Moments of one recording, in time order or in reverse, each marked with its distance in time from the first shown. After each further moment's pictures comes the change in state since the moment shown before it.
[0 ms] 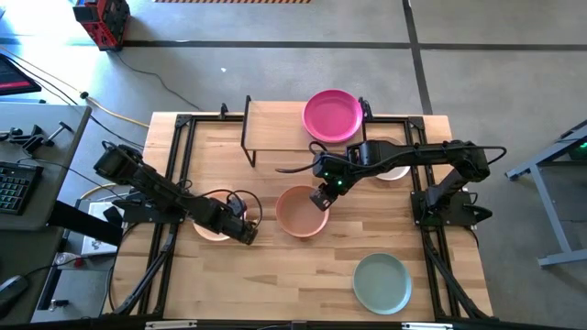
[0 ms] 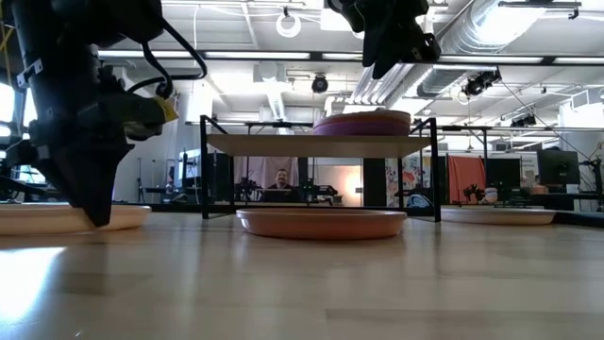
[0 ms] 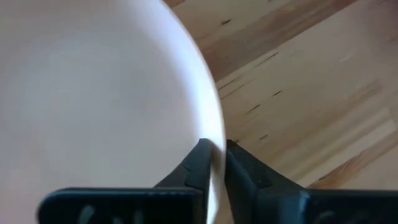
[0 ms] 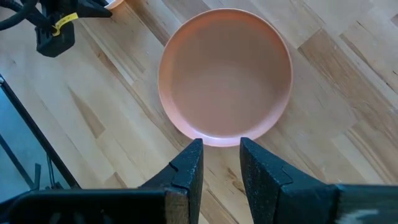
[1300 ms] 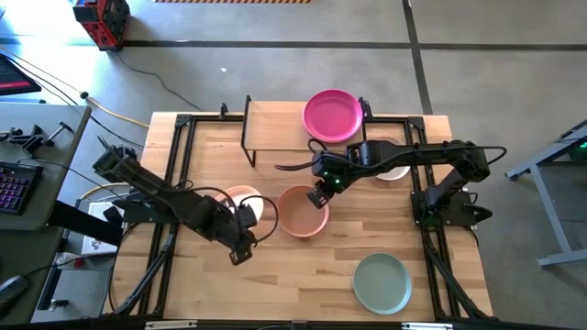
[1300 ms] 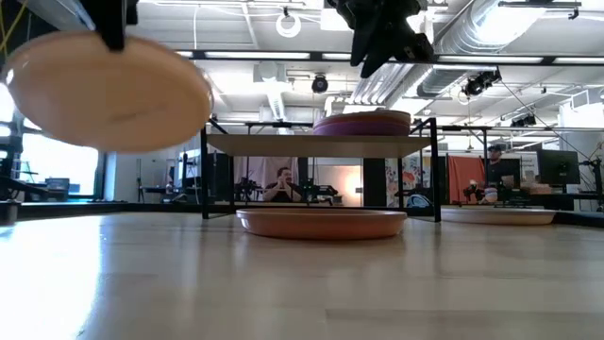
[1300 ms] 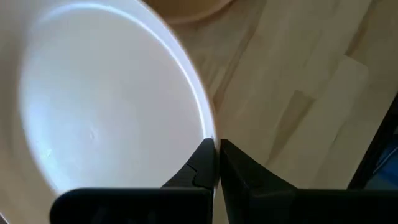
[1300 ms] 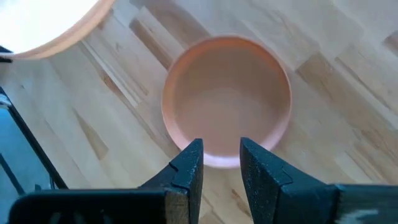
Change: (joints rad) left arm -0.100 -0.005 0.598 -0.557 -0.007 0.510; right arm 0.000 0.000 0.000 0.055 0.056 0.021
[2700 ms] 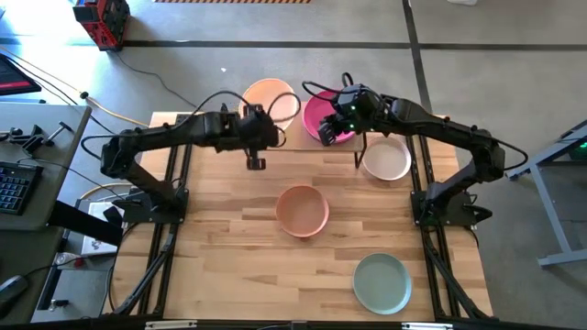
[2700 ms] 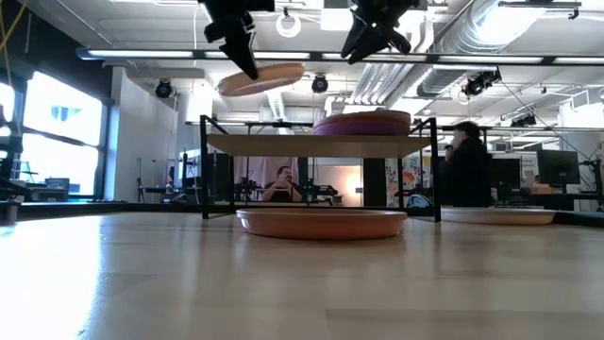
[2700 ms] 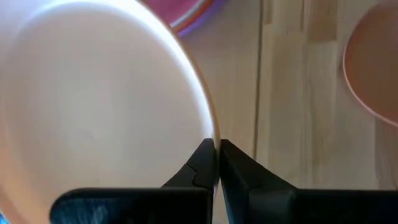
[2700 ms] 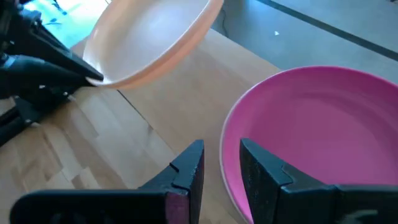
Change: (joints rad) left arm 0.716 0.004 0.201 0.150 -0.228 1.336; right arm -0.356 -0.153 0.000 0.252 0.193 -0.421
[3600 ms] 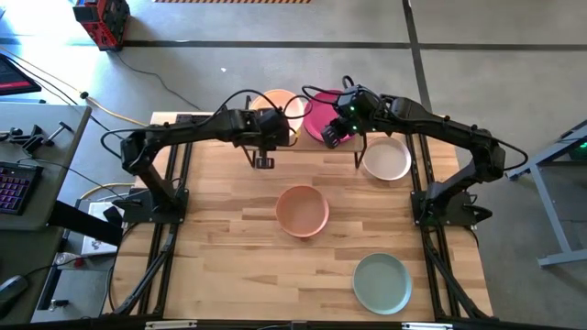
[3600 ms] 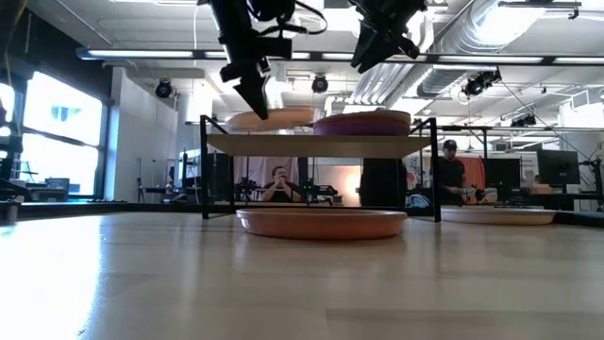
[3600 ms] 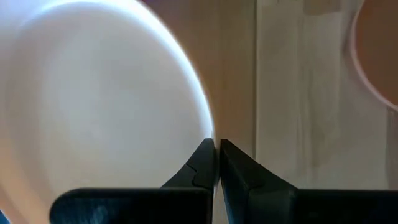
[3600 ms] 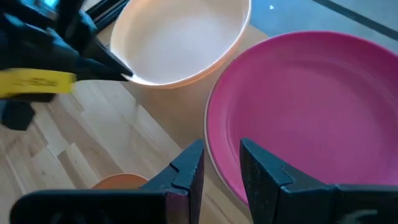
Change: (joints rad) left arm 0.098 0.167 0.000 0.042 0.117 0.055; right arm -0.018 0.000 0.000 -0.109 -0.021 -0.001
